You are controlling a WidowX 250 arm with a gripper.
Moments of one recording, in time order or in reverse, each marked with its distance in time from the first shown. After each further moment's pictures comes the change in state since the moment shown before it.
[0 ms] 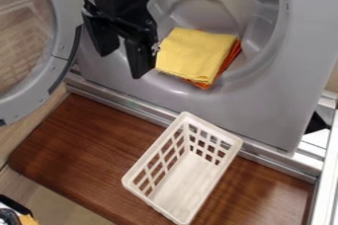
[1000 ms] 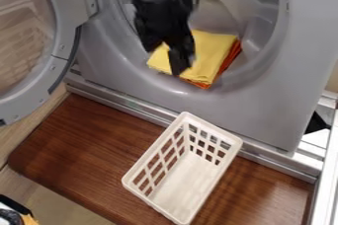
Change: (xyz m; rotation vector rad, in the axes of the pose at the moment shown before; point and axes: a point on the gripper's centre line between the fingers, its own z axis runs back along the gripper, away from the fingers) arm 0.065 0.004 -0.065 0.071 -0.136 -0.139
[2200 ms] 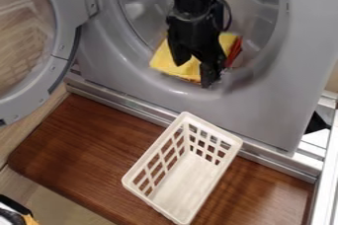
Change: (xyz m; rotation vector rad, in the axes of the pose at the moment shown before) arm 0.026 -0.016 -0.025 -0.026 0.001 -0.005
